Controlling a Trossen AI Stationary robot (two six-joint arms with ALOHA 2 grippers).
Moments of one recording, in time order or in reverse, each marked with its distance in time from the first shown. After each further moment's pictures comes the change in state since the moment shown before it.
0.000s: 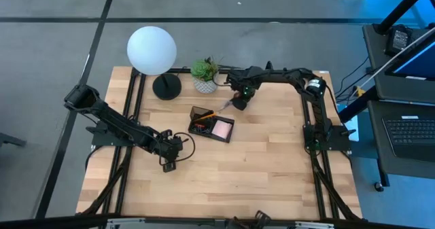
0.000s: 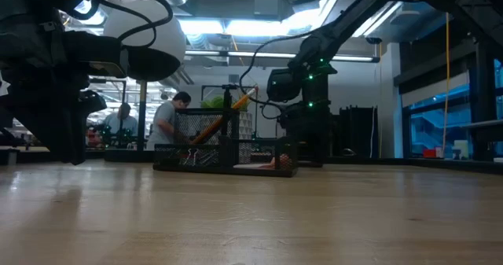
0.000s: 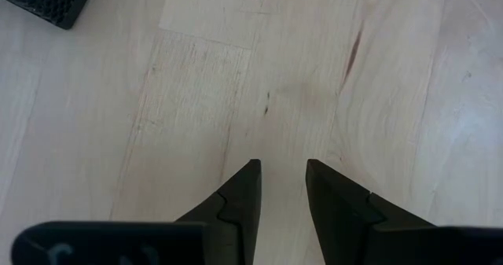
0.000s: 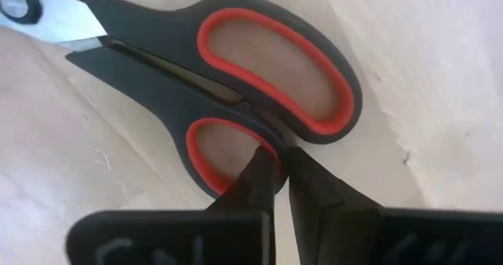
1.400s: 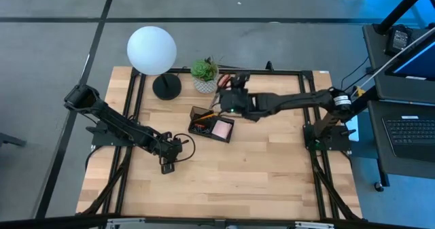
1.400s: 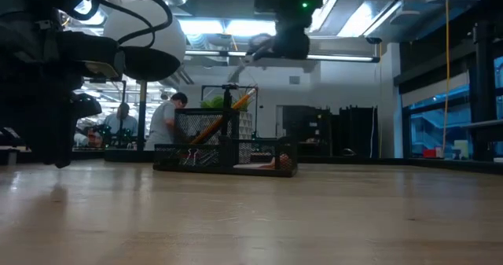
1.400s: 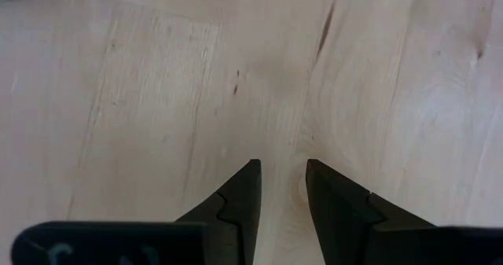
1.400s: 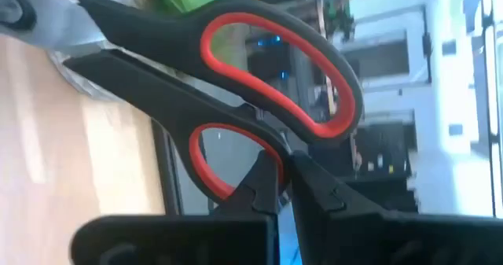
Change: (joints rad) left arm 0.000 0.000 0.000 0.002 0.089 -0.010; right arm 0.497 -0.370 0.003 0.390 1.001 -0.634
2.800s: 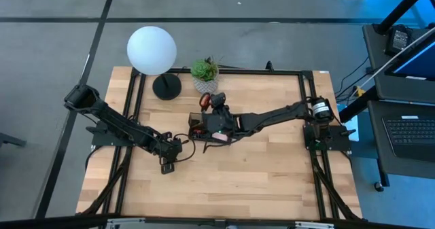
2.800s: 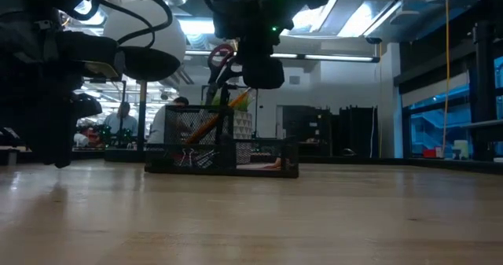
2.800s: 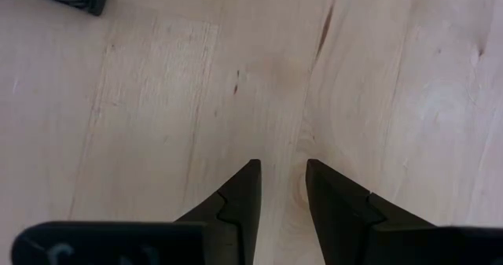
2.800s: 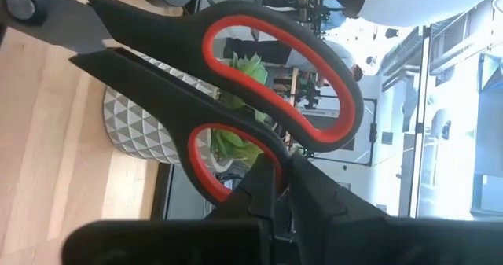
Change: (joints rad) left arm 0.000 0.000 0.000 -0.002 0.000 0.010; right arm 0.132 0.241 -0.001 0.444 0.033 -0.457
